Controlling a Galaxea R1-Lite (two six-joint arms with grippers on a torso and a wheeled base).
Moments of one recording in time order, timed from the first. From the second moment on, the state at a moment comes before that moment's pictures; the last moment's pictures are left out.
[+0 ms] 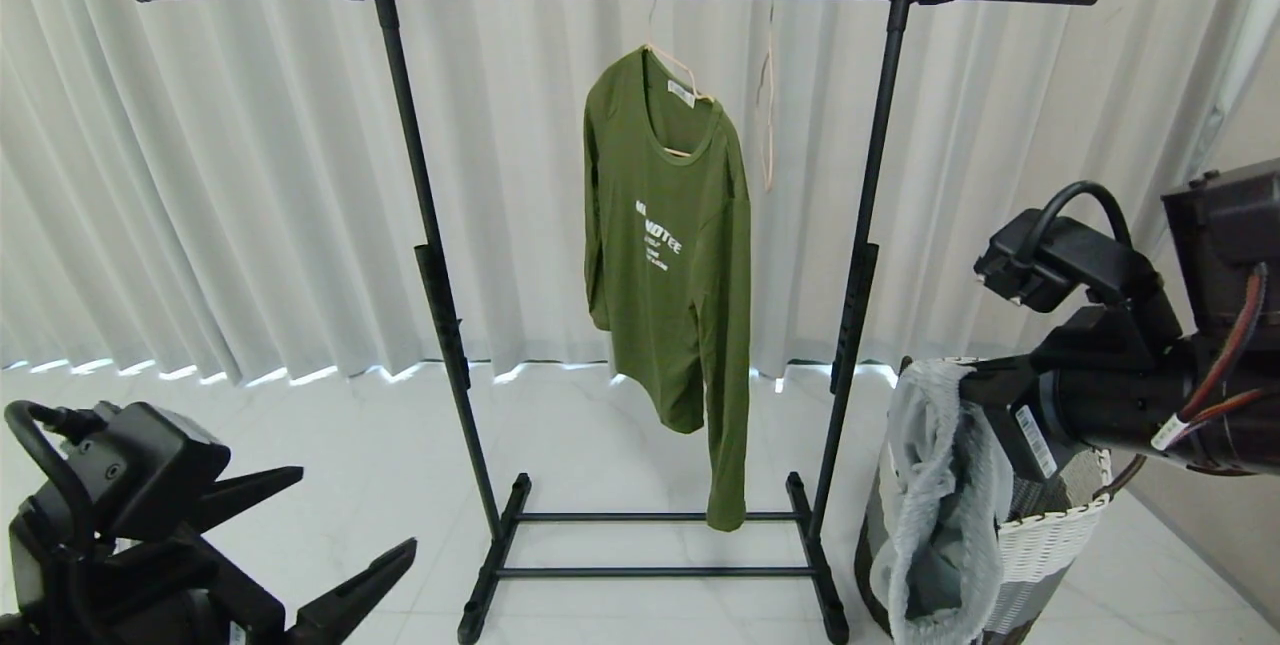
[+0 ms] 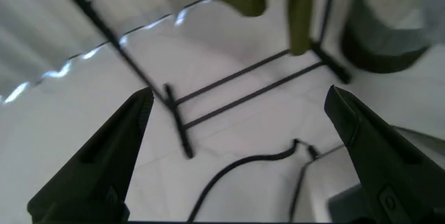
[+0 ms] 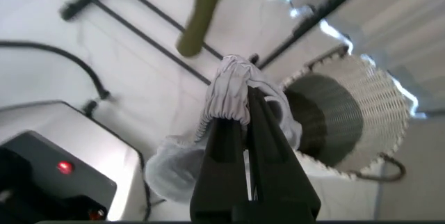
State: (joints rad) left arm -0.41 1.03 -0.31 -0.31 -0.02 0.18; right arm 0.70 1.41 -1.00 0.14 -0.17 -0.15
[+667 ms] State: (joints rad) left arm -0.93 1.55 -0.73 -0.32 -0.01 -0.25; right arm 0.87 1.44 -1.19 0.14 -0.17 -0.11
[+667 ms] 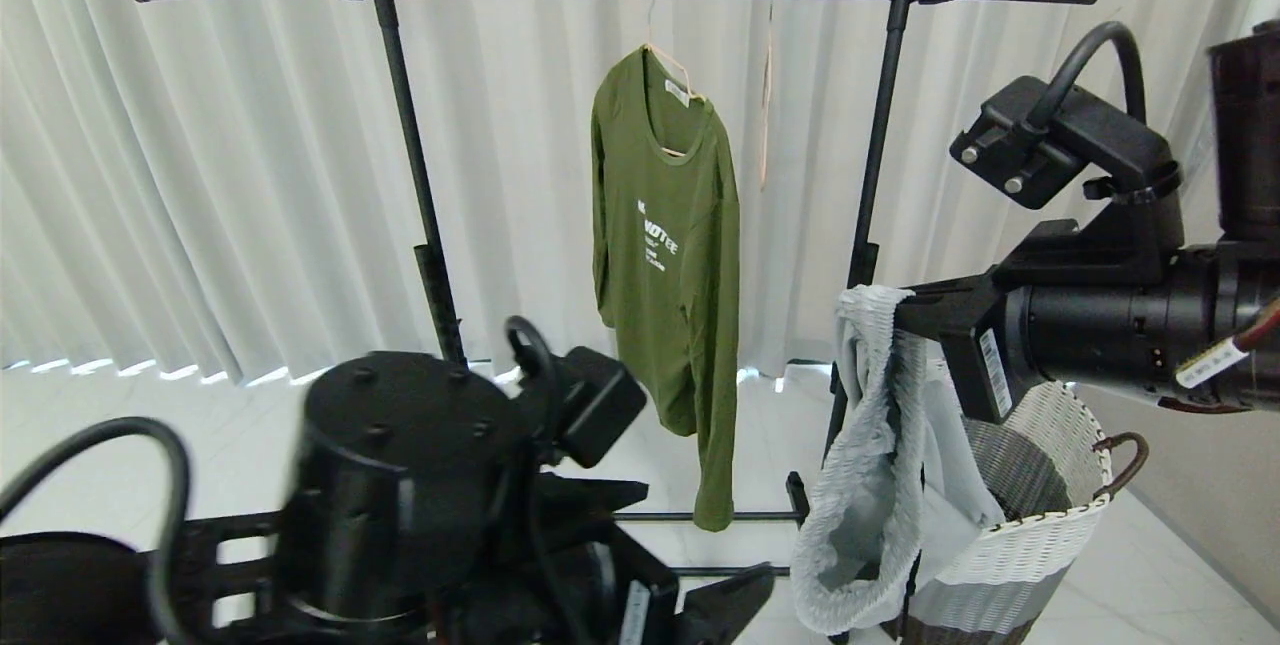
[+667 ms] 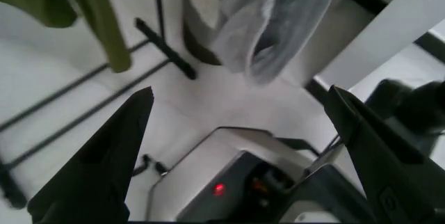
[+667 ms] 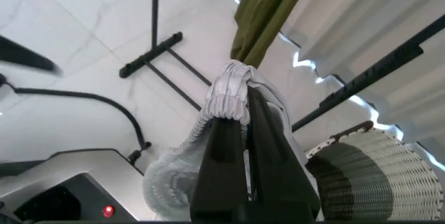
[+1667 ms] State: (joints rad) left arm -0.89 2.02 -0.85 -0.36 0.09 -0.30; right arm 0.86 1.39 -1.21 0.14 -0.16 -0.04
